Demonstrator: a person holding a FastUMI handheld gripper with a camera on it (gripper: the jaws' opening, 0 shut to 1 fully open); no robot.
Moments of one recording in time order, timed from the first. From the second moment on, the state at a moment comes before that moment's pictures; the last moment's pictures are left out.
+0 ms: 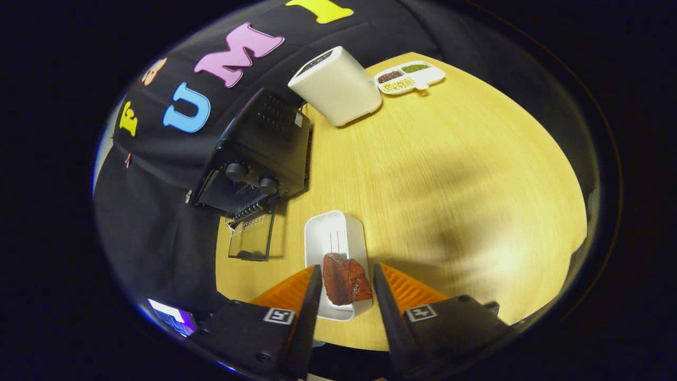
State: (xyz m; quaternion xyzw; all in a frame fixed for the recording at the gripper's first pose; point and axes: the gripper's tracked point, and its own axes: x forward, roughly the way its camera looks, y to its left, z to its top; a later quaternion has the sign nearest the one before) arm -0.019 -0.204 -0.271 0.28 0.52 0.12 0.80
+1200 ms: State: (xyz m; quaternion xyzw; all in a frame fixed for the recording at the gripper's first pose) arm -0.008 -0.169 -0.182 0.33 0.47 0.12 0.81
